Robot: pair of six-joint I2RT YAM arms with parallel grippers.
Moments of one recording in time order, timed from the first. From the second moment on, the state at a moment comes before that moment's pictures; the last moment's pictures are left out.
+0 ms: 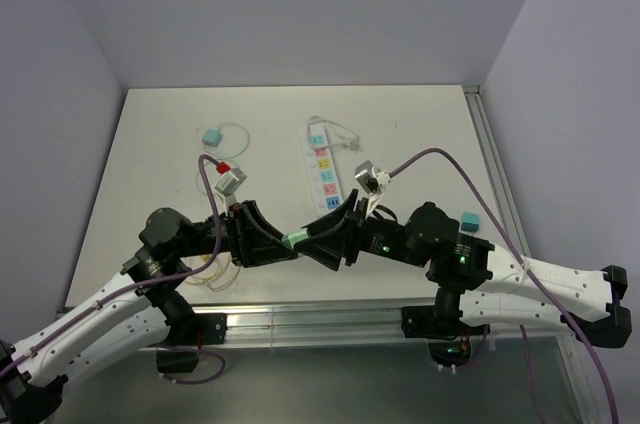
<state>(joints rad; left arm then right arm) -0.81 0.63 0.54 0.33 0.70 -1.10 1.24 0.78 0.80 0.08 -0.03 0.60</state>
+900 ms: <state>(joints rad) -0.81 0.58 0.60 0.20 0.68 -0.97 1.24 0.82 0.82 0.06 -0.10 0.67</state>
